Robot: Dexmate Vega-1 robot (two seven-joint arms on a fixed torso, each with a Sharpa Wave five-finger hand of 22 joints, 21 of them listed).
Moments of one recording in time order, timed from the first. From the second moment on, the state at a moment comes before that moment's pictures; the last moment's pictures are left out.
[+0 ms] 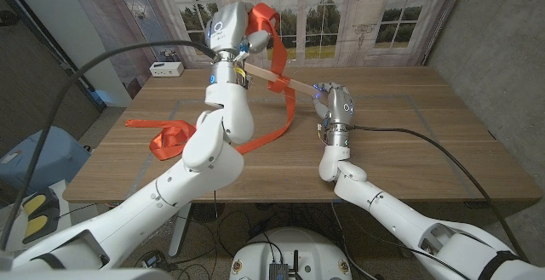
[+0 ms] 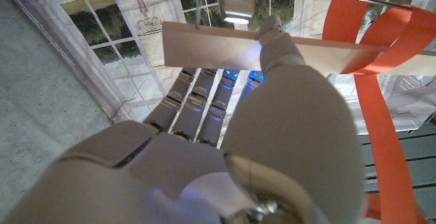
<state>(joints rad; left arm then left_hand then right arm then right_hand) 0.83 0.58 0.69 -2.44 0.80 0.90 0.44 1.00 0.04 0.48 -0.18 0.19 0.88 0.11 0.26 0.26 0.90 0.02 0.54 0.21 0.98 -0.06 0.45 0.32 0.52 0.02 0.73 0.24 -0.78 -0.26 -0.68 -1.25 -0.65 -0.10 -1.11 1.18 0.03 0.23 -0.14 0.20 0.97 -0.12 0.42 0.24 0.80 -0.07 0.77 0.43 0.81 -0.09 0.33 0.83 0.43 -0.04 0.62 0.20</state>
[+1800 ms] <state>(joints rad) 1.22 0.50 0.40 -2.36 0.28 0.69 0.64 1.00 0.04 0.49 -0.18 0.19 0.88 0.12 0.26 0.27 0.91 0.03 0.52 0.21 0.98 -0.06 0.45 0.33 0.50 0.03 0.76 0.23 -0.96 0.20 0.08 -1.27 -1.05 0.49 -1.12 1.18 0.03 0.22 -0.14 0.20 0.97 -0.12 0.42 0.24 0.80 -0.07 0.77 0.43 0.81 -0.10 0.31 0.84 0.42 -0.04 0.65 0.20</state>
